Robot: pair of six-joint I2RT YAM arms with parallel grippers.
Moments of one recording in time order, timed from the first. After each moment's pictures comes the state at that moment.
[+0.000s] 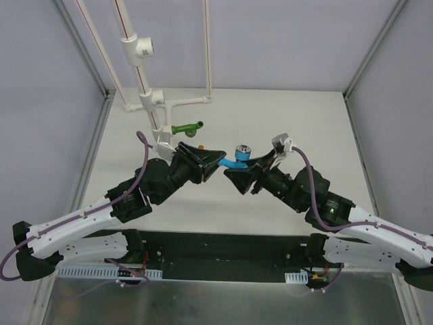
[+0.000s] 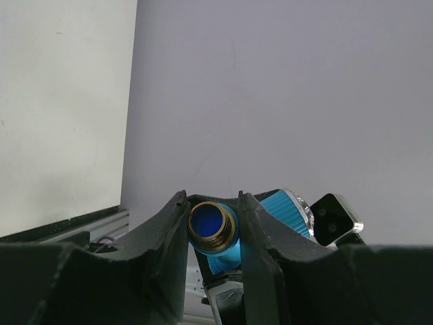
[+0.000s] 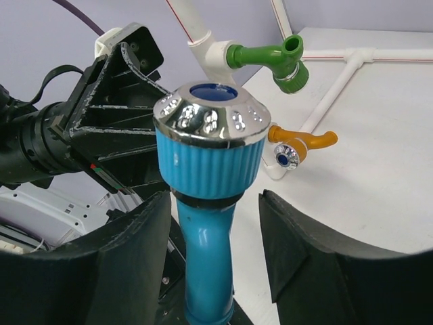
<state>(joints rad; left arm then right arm) -1.09 0.87 0.89 -0.13 -0.36 -1.58 1.16 0.79 0.84 -0.02 0.24 0.46</state>
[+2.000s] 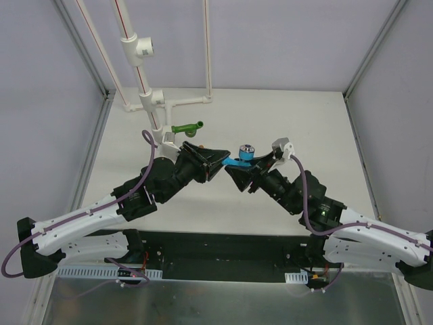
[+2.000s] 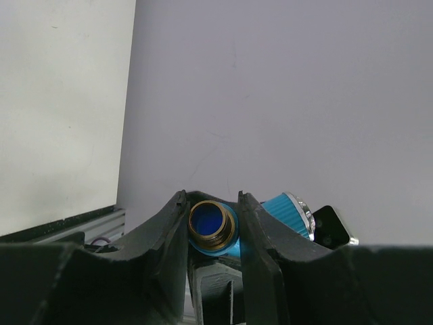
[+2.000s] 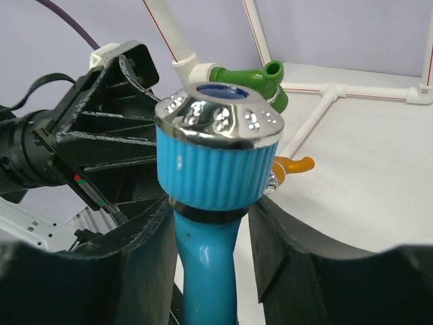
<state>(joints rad) -1.09 0.91 0.88 -0.09 -0.34 -1.60 1.17 0.80 0.73 0.19 0.31 0.36</state>
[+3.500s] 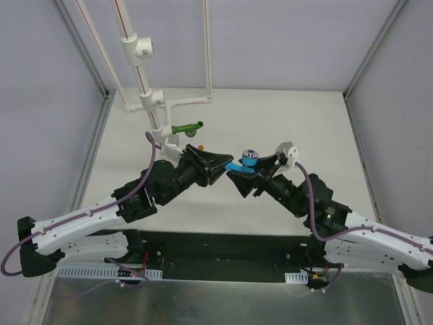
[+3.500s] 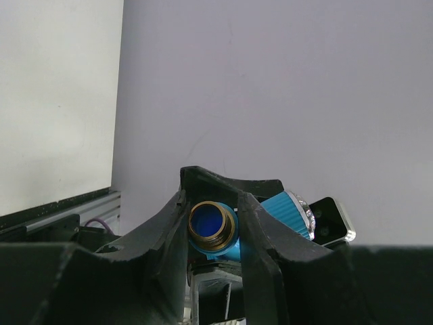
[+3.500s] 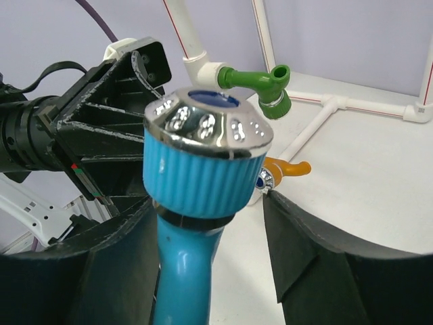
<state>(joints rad) -1.11 0.91 0.87 -0.06 -0.31 -1.61 1.17 0.74 0.69 0.19 0.26 0.27</state>
